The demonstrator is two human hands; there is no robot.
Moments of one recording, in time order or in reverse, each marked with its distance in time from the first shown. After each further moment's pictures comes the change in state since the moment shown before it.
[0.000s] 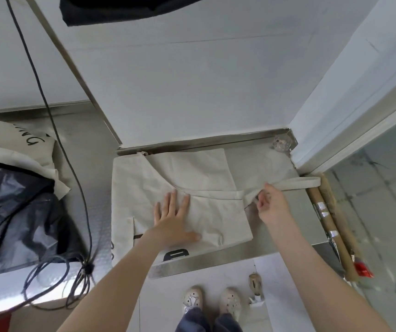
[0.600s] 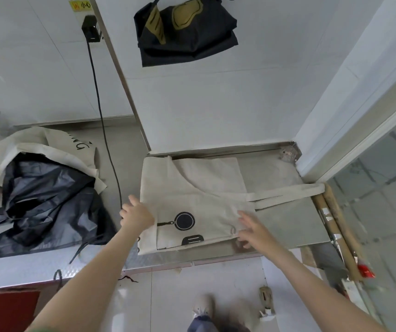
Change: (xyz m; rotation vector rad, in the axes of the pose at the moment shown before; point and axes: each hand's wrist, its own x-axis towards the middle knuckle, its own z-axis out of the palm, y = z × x) left_hand -0.080 -0.074 -0.062 -0.421 0.199 -0.706; right_hand -0.088 0.054 -0.045 -1.278 -0.603 -0.280
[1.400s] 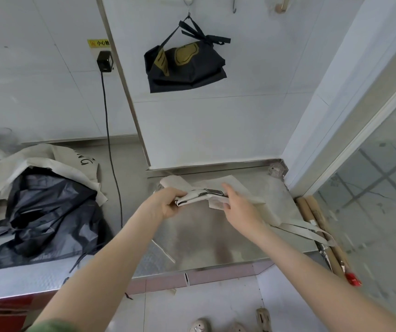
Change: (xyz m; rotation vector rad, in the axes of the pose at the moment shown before) left_hand -0.056 0.074 -0.046 -1.313 -0.667 -0.012; right_hand -0.024 -0.116 -0.009 -0.607 0.319 -0.324
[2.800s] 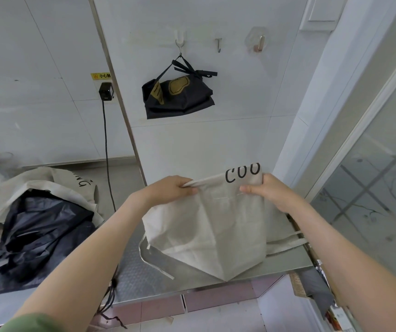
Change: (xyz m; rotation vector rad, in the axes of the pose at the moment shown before) left_hand -0.060 0.060 0.025 1.385 -0.262 0.747; right_hand 0.013 0.034 -0.123 0.690 -0.105 0.007
